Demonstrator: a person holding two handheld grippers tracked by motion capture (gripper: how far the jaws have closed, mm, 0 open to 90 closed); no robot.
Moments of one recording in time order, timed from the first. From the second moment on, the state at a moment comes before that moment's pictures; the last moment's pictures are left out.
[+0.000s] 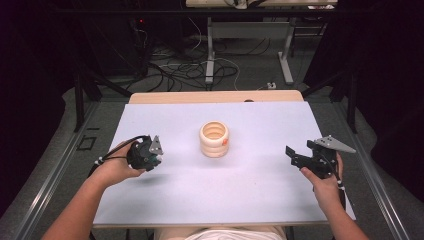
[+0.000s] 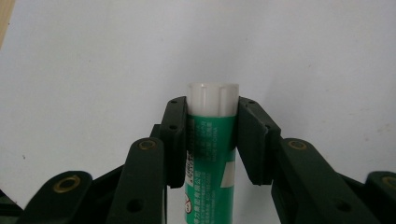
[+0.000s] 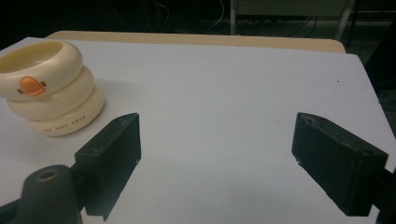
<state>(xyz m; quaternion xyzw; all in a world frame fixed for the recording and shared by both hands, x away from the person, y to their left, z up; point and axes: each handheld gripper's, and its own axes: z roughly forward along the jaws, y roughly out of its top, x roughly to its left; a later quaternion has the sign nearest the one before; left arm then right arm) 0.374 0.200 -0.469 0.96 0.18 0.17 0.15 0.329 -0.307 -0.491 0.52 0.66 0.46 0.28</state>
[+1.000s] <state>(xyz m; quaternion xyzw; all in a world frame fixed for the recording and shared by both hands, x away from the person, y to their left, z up) 0.396 0.159 -0.399 0.92 0.28 0.10 0.25 0.326 -0.268 -0.477 0.42 0.72 0.46 0.30</state>
